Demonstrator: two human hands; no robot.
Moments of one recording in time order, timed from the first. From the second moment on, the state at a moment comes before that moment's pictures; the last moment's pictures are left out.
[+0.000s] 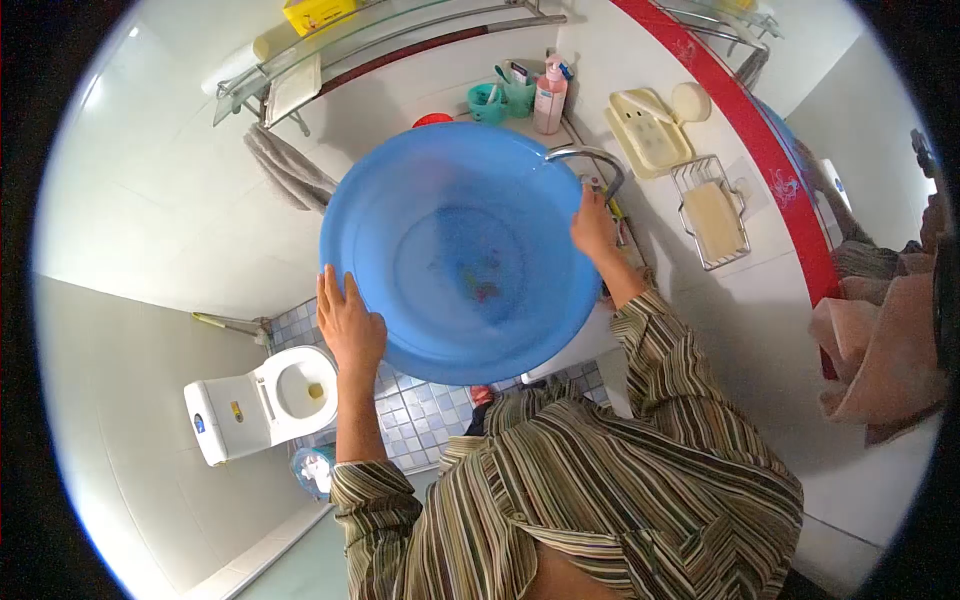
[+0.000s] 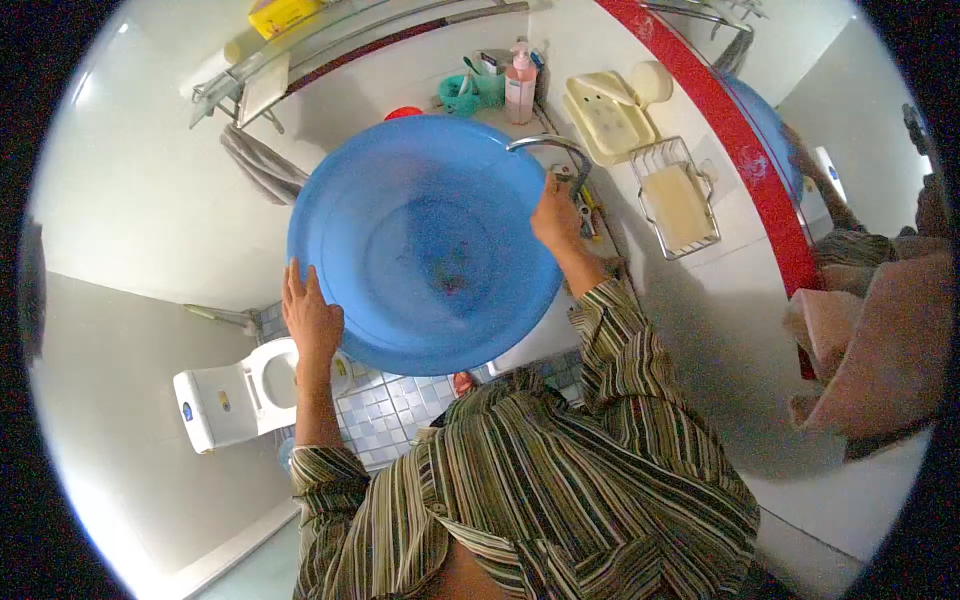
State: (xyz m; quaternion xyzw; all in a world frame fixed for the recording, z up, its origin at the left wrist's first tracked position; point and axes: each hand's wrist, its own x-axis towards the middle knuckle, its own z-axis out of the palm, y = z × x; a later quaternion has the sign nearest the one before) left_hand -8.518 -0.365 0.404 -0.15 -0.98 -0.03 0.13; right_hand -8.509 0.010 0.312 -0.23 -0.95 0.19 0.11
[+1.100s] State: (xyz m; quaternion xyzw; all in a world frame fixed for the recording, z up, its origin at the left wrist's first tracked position) left_hand -8.526 -0.347 0.403 -0.10 -0.97 -0.11 0.19; right_hand -8.503 0.003 0.334 -0.26 -0.94 0.21 0.06
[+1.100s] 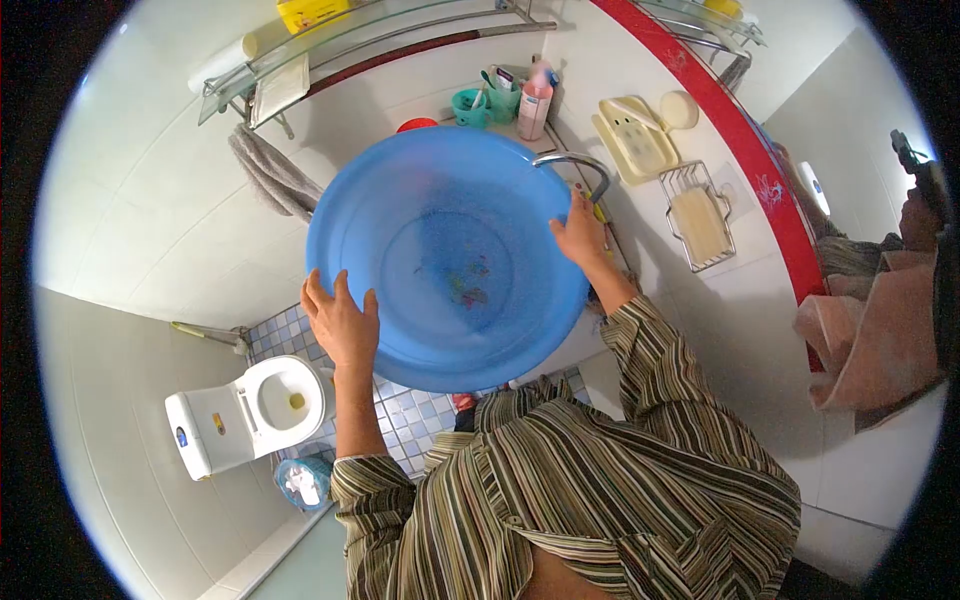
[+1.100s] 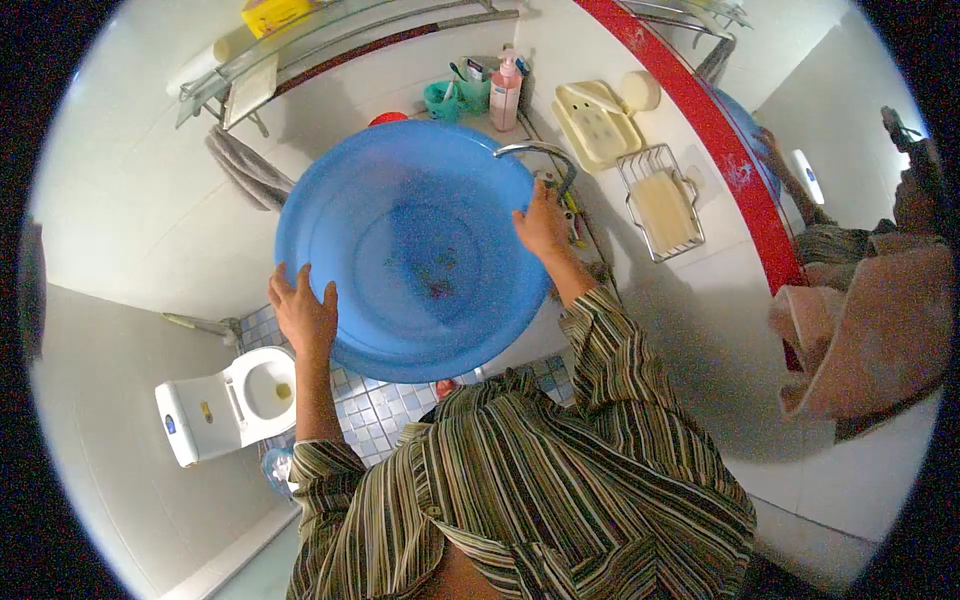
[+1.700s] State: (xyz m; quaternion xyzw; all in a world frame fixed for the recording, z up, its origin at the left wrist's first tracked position) left_hand -8.525 -0.345 0.405 -0.10 -0.97 -0.12 0.17; right_hand -8.501 0.006 0.324 -0.23 -0.95 0.18 0.12
